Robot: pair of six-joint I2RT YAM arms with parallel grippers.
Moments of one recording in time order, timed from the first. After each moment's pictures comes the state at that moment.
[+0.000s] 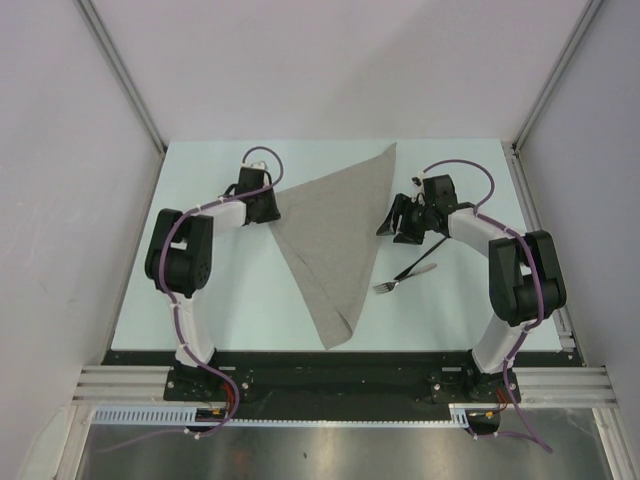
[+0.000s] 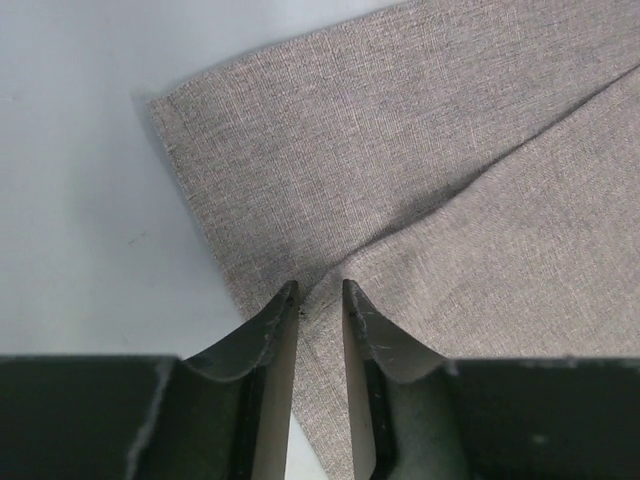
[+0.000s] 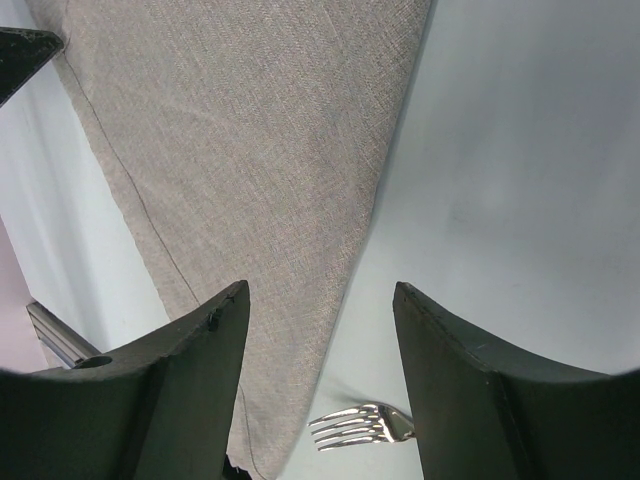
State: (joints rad) left arm -0.22 2.00 1.26 -0.09 0.03 -0.38; right arm 0.22 1.75 1.10 -0.24 -0.44 0.51
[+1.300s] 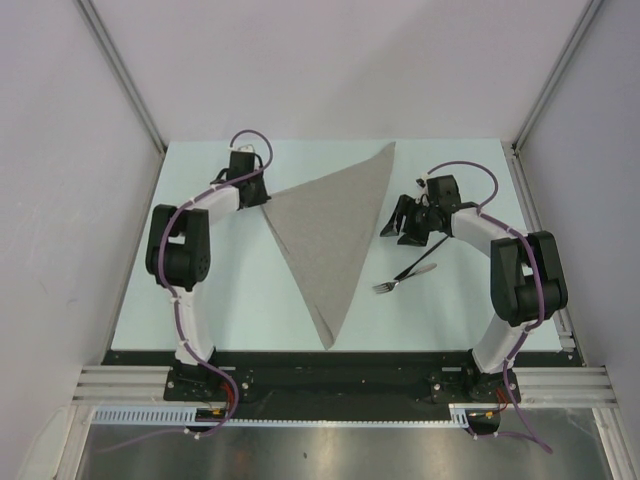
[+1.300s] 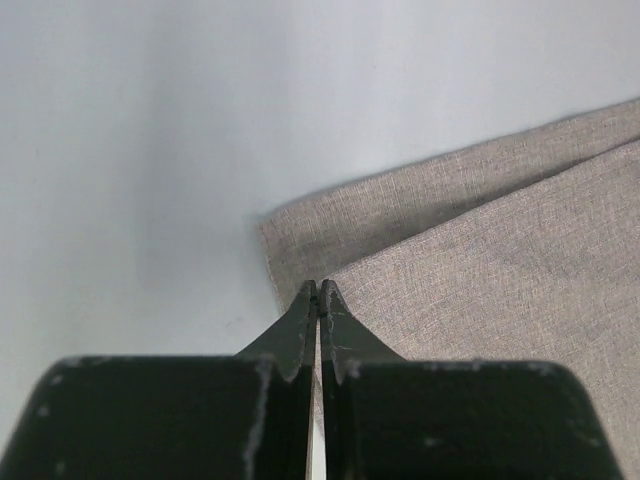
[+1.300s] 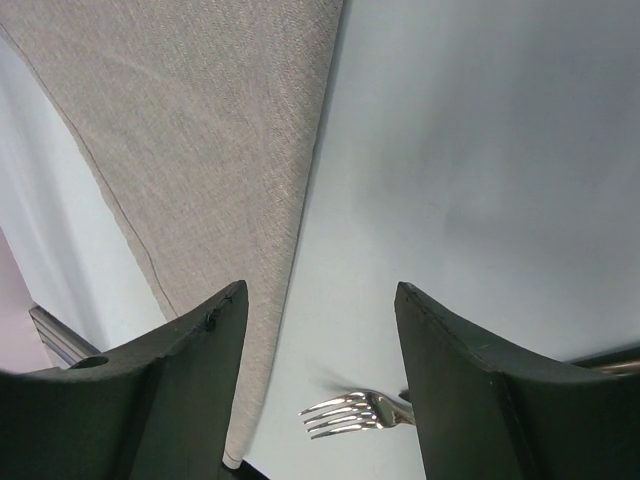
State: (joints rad) left arm -0.16 2.05 1.43 -0.17 -0.05 -0.37; right arm 0.20 1.75 1.09 -0.27 -0.43 0.51
